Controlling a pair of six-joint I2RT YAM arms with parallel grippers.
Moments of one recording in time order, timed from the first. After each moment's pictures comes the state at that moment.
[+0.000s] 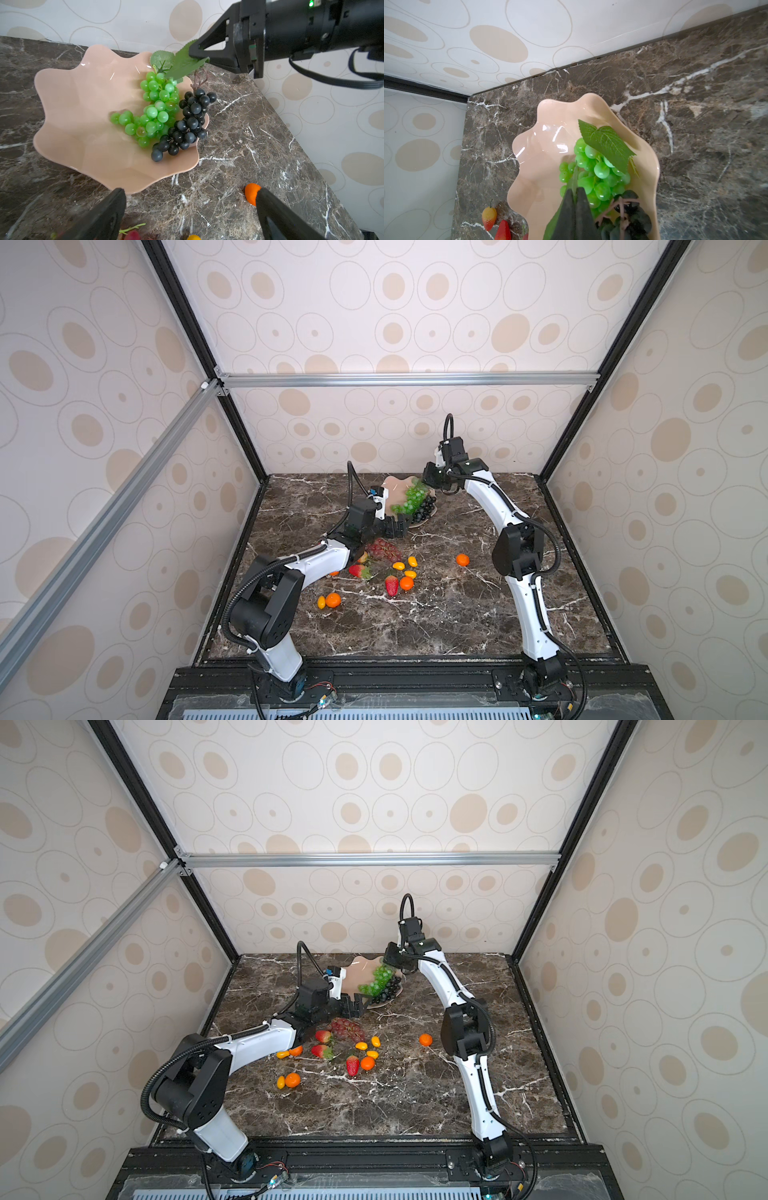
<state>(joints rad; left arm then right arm) -0.50 1.68 1.01 0.25 0.19 -0.42 0.34 2.44 2.43 -0.76 -0.27 0.57</state>
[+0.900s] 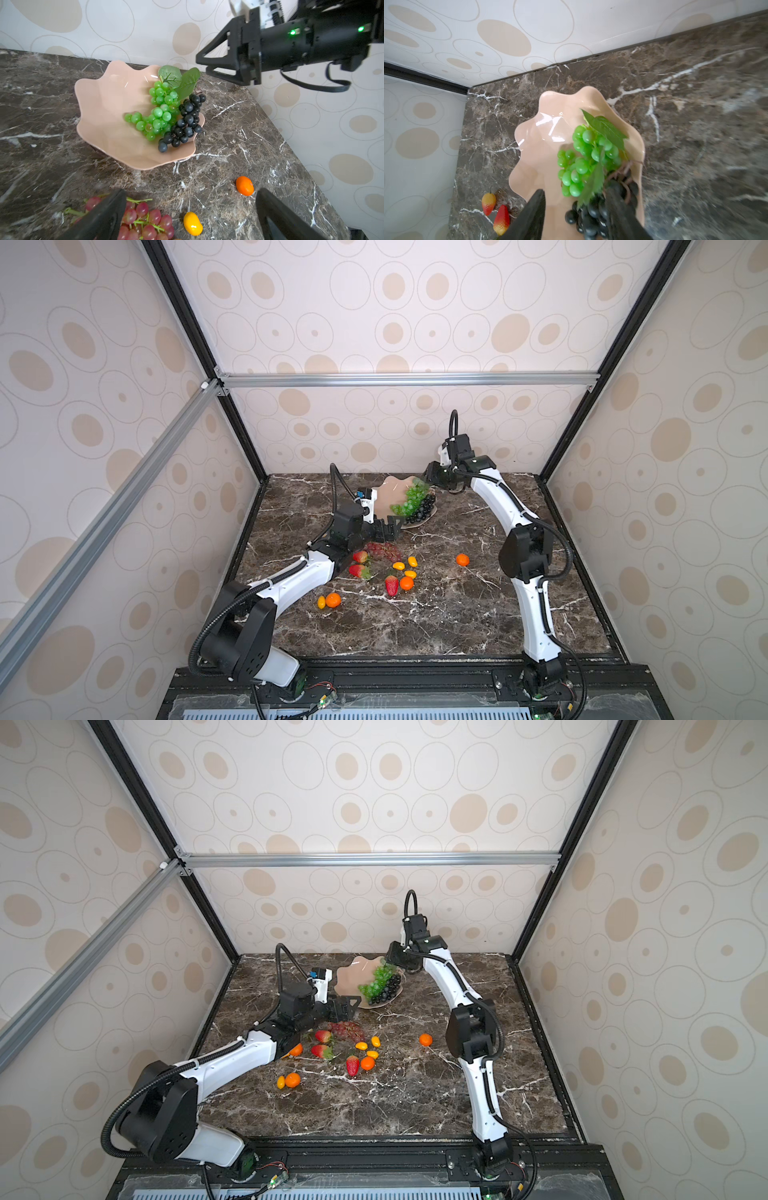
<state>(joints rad) -0.48 1.44 0.86 0.20 0.16 -0.43 0.32 2.27 2.25 -0.79 -0.22 0.51</state>
